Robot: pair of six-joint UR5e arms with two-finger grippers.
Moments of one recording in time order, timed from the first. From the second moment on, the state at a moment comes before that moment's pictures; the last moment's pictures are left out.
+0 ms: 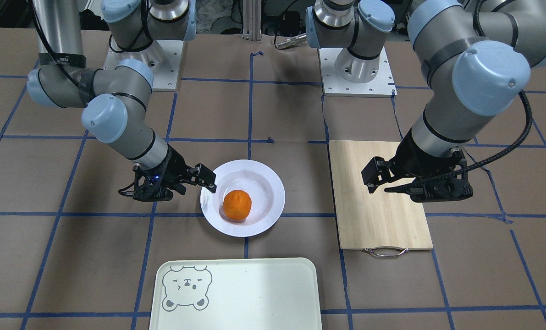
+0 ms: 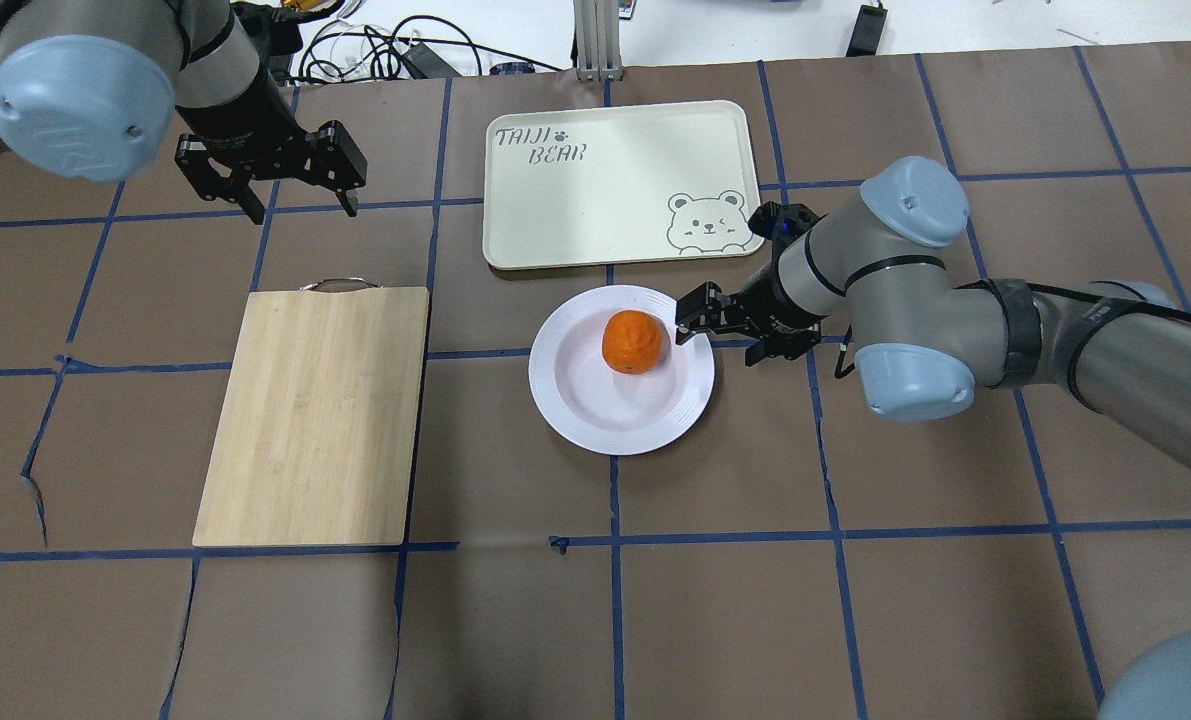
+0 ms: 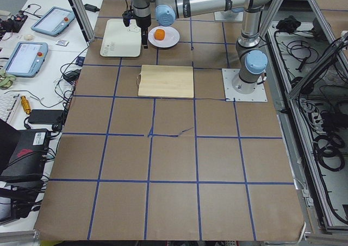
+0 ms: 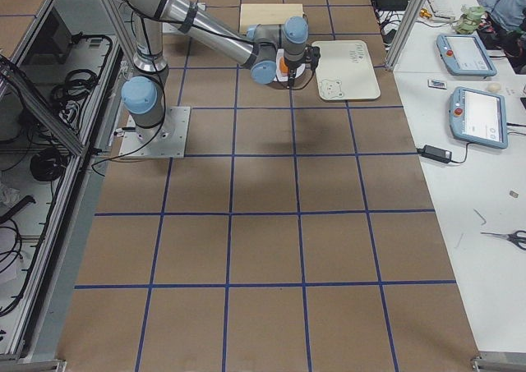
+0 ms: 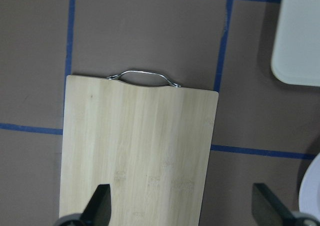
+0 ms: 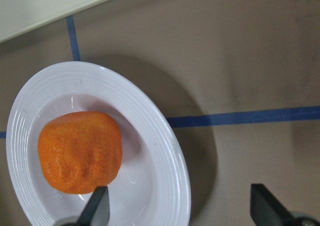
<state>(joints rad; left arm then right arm) -1.50 -1.79 -1.51 -1.40 1.58 0.03 1.60 -1.27 2.06 -2.44 -1.13 0.19</state>
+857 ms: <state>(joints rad) -1.51 -1.69 -1.56 -1.41 1.52 0.12 1.64 -1.21 2.13 -2.58 -1.12 0.22</state>
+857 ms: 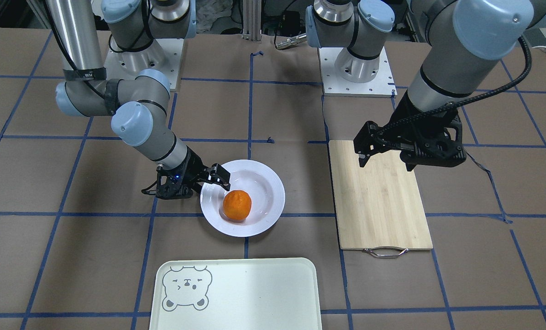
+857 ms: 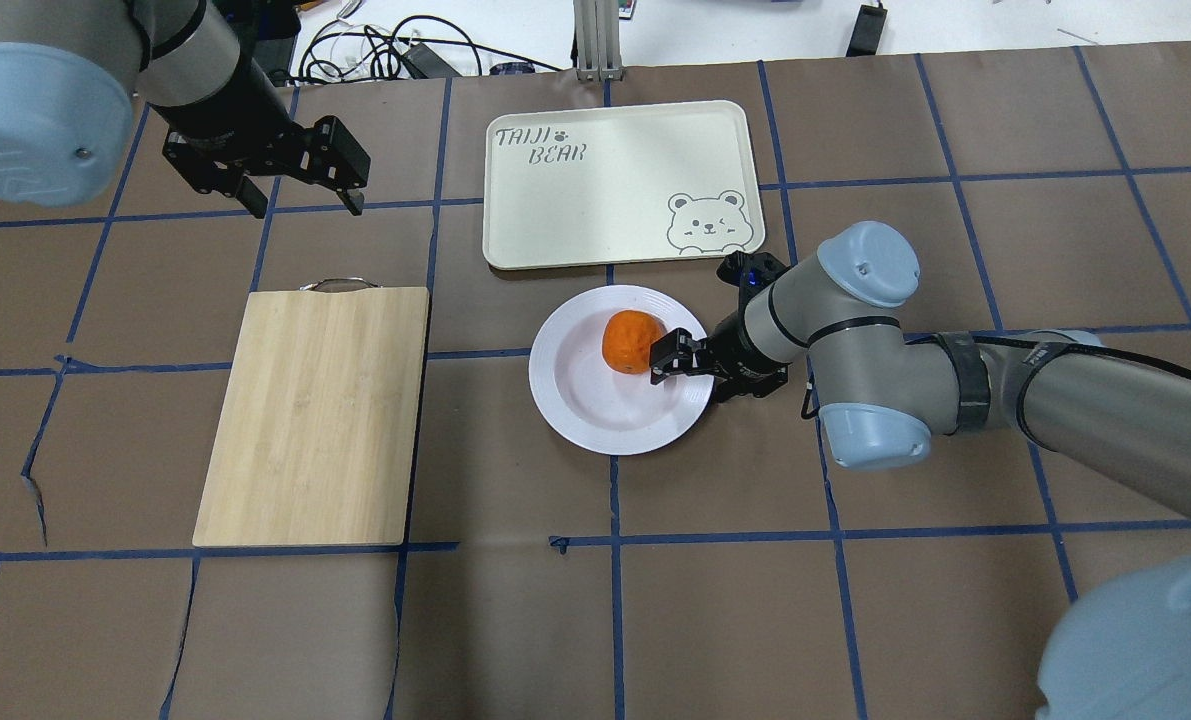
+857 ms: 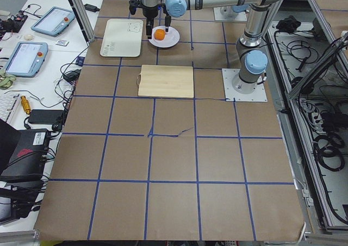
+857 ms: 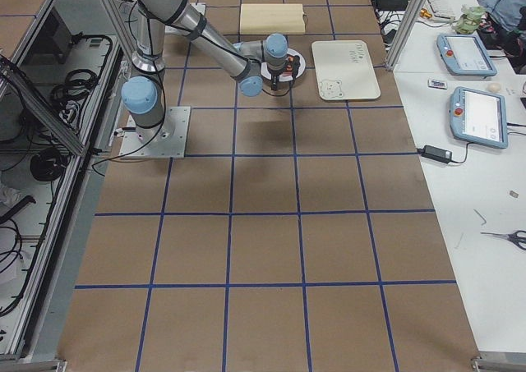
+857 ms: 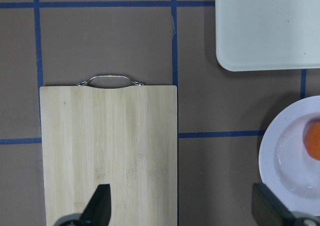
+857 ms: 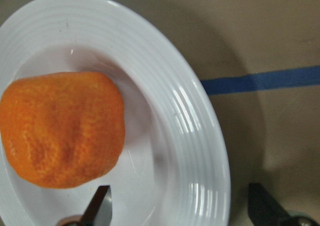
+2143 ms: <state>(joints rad) -1.51 -1.65 -1.60 -1.43 1.53 0.15 1.67 -1.19 2.10 -2.63 -1.13 0.43</state>
